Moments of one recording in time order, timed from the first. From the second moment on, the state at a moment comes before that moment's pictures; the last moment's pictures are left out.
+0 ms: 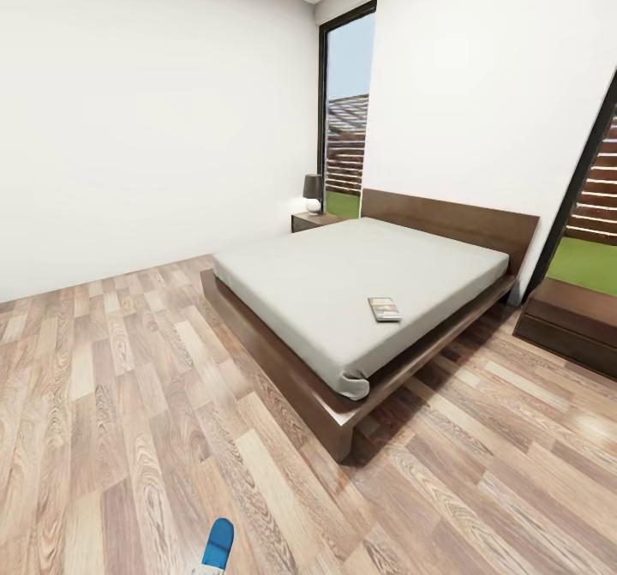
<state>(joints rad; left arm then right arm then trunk) -0.39 0.02 0.18 -0.12 -0.26 -0.07 -0.27 -0.12 -0.14 -0.28 -0.51 -0.11 0.04 0.06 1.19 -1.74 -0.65</state>
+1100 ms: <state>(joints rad) -0.39 0.02 0.19 -0.20 -0.19 -0.07 -0.31 -0.40 -0.18 -0.27 -0.52 0.31 0.55 0.30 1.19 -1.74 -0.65</state>
